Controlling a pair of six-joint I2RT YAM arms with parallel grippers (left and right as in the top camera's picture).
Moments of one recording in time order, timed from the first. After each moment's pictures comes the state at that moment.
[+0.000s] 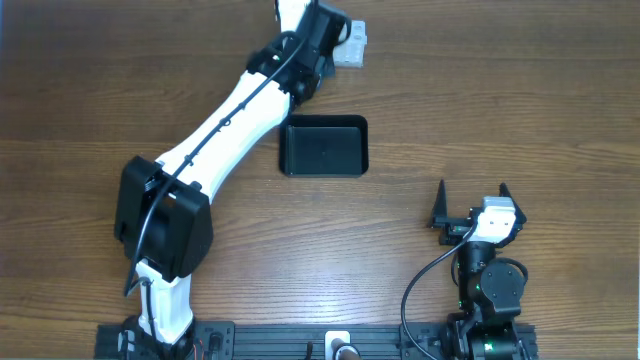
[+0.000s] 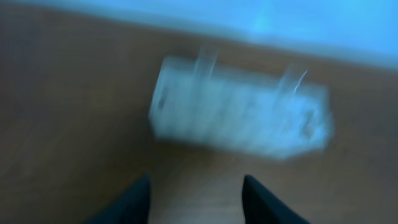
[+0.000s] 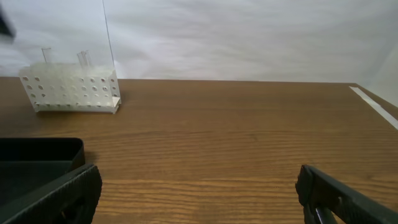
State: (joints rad) left arm -0.54 2.06 1.79 -0.53 -0.43 -0.55; right arm 0.07 0.01 0.01 -0.06 0.14 -0.03
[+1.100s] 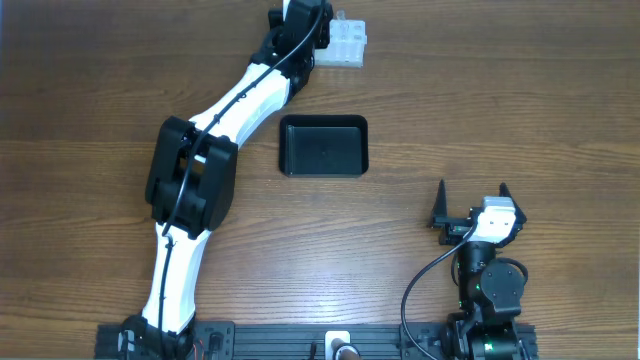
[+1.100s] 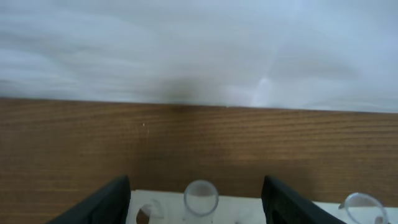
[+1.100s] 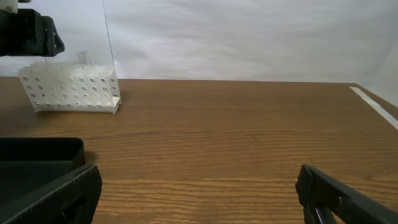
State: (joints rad) left arm -0.45 2.33 1.86 -0.03 -0.39 -0.25; right arm 0.07 0.01 0.01 -0.06 0.14 -0.03
